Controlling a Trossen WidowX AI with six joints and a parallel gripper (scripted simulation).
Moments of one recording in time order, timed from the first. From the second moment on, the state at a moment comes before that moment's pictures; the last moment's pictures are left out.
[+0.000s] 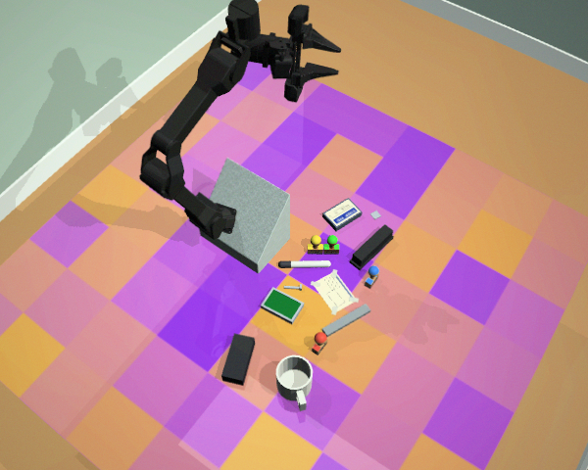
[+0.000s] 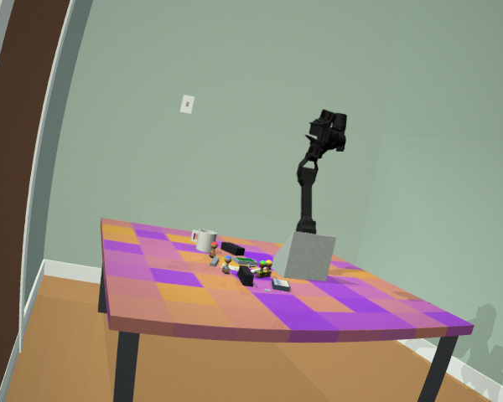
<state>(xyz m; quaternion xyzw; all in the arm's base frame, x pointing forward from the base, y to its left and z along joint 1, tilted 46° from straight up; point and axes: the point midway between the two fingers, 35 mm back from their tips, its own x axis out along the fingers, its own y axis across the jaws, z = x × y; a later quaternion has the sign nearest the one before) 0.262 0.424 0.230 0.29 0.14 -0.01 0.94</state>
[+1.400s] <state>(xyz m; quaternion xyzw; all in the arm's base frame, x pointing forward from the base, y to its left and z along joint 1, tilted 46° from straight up) 0.274 0.069 -0.061 -0.21 0.67 -0.34 0.63</state>
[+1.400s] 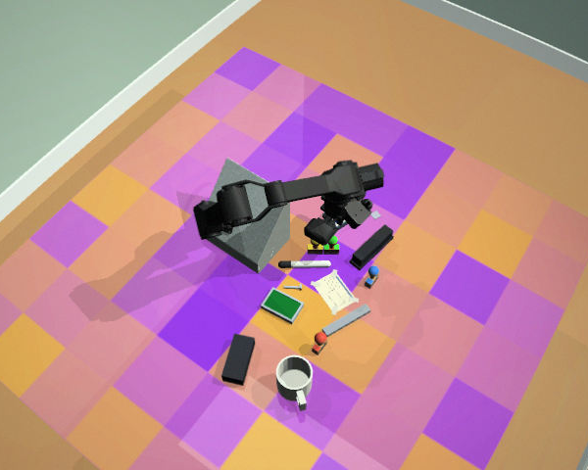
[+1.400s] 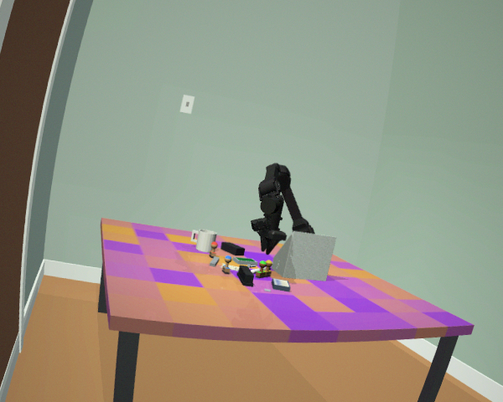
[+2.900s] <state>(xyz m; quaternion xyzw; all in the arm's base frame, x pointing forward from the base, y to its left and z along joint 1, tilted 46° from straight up) 0.268 0.021 -0.107 -0.20 0.67 -0.34 0.63</state>
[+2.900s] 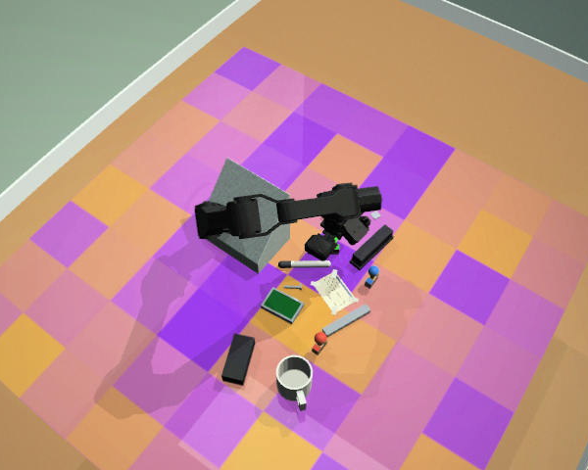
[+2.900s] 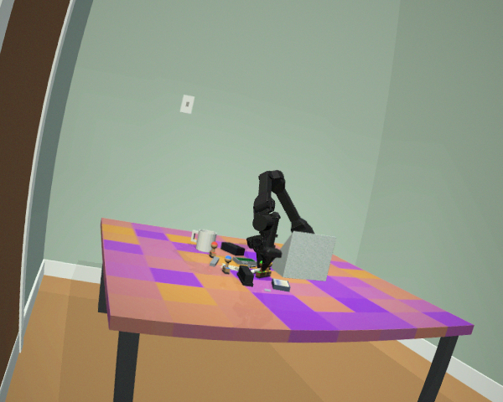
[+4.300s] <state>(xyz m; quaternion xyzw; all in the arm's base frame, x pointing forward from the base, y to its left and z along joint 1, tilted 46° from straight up) 0.264 0.018 -0.110 -0.21 0.68 -0.34 0.62</state>
